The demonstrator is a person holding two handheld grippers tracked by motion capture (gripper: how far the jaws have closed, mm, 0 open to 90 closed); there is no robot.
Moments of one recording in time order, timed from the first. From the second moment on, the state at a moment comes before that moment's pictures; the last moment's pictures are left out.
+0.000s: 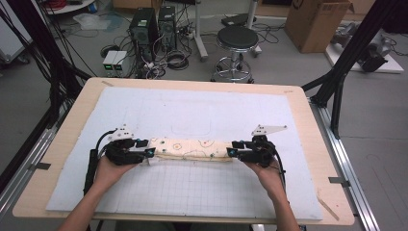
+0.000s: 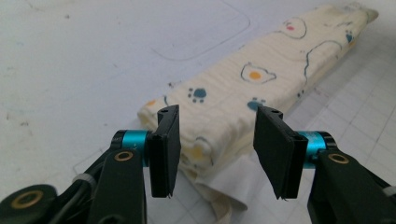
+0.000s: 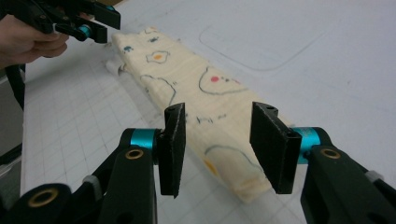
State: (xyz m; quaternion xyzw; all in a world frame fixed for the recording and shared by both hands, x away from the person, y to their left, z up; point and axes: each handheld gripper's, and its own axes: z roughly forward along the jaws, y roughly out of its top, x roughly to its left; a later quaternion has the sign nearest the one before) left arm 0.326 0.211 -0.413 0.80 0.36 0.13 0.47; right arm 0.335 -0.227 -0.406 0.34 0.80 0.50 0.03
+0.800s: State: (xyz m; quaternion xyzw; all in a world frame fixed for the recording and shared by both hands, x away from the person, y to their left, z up) left arm 0.346 0.131 -0.428 0.84 0.33 0.11 0.43; right arm 0.365 -0.132 -0.419 0.30 0.84 0.44 -0.01
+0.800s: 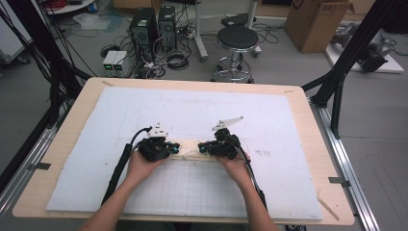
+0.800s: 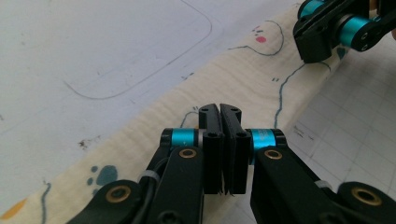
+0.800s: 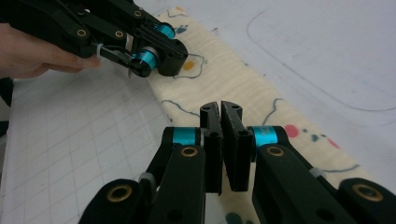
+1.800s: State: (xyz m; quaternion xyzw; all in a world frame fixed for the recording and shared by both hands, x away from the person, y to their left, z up) left arm 0.338 0.188 -0.435 0.83 0.35 0.14 0.40; right arm 0.350 -0.174 -0.434 0.31 0.87 0.39 0.04
